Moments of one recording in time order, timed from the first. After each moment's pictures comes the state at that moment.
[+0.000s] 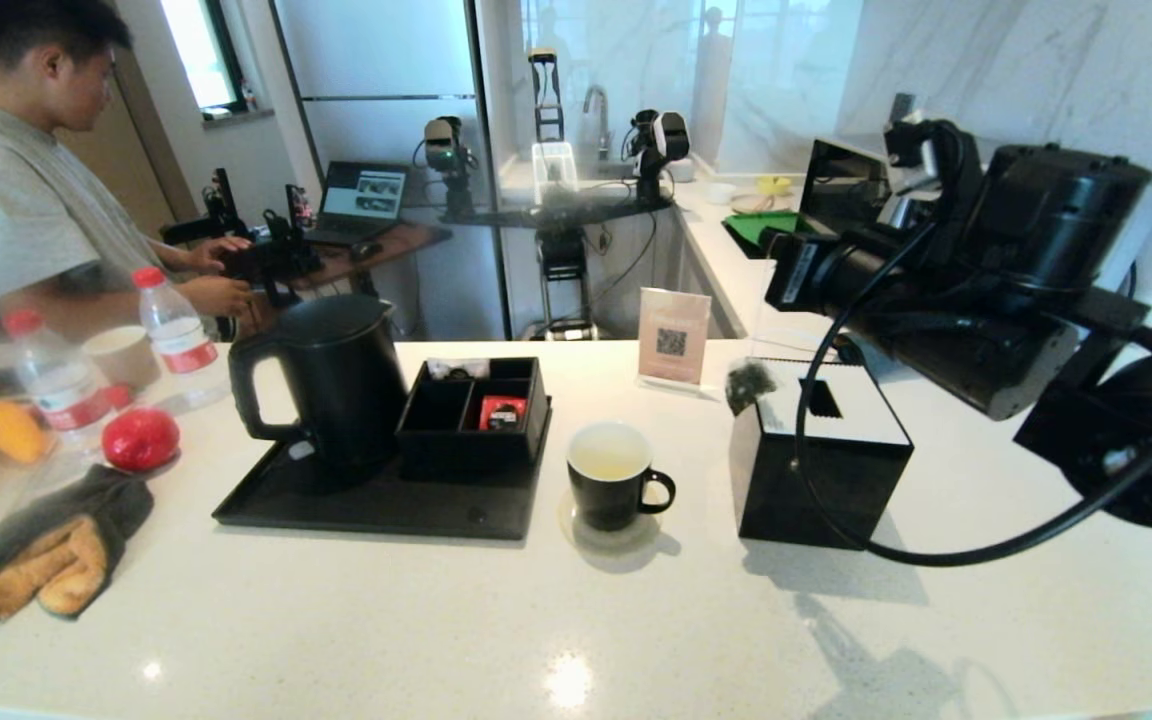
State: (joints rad) left arm 0.00 0.00 0.00 0.01 0.00 0.04; right arm 0.50 1.73 -1.05 -0.79 -0.15 0.16
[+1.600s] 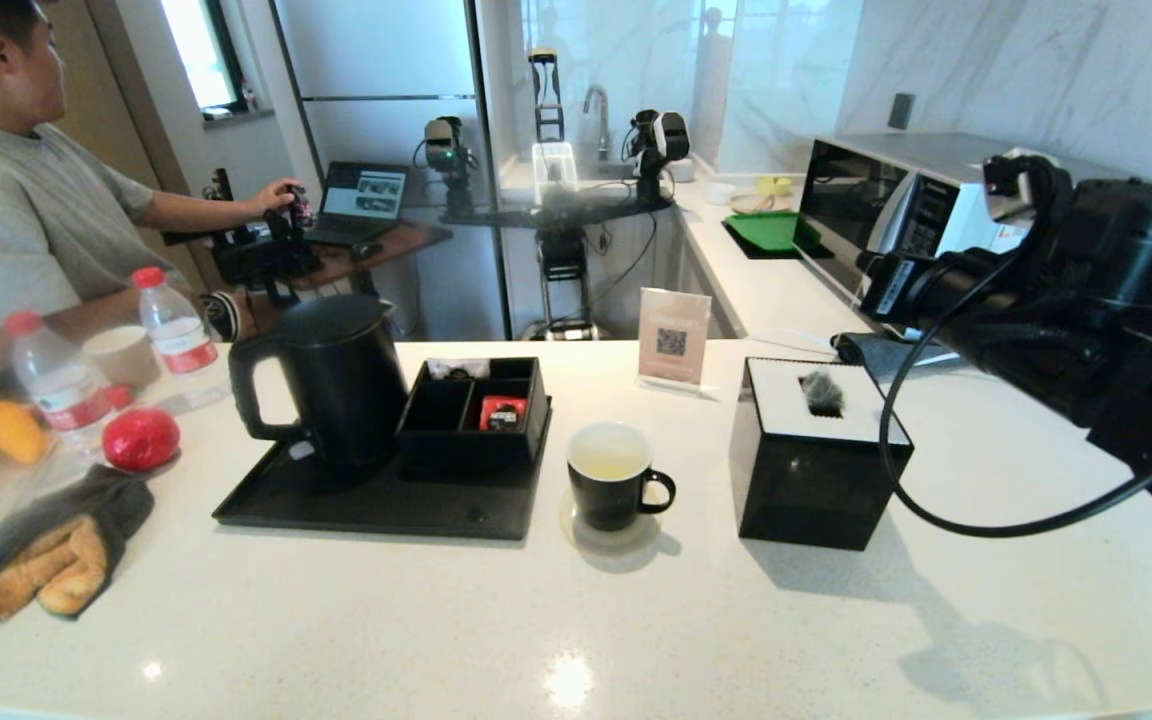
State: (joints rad) left arm 0.00 0.00 0.00 0.01 0.00 0.04; right arm 0.30 1.70 -0.94 -0.81 -0.11 0.20
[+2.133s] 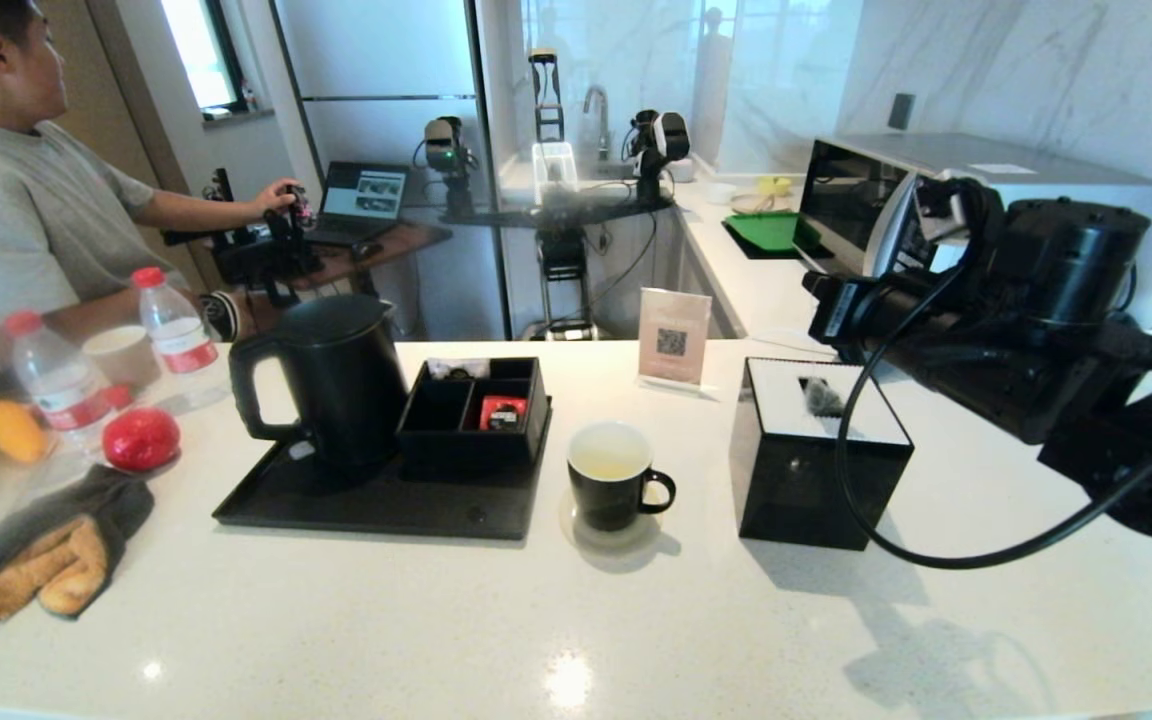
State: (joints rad) left arm 0.00 0.00 0.00 0.01 0.00 0.04; right arm 0.39 1.74 -0.95 -0.81 -0.11 0.20
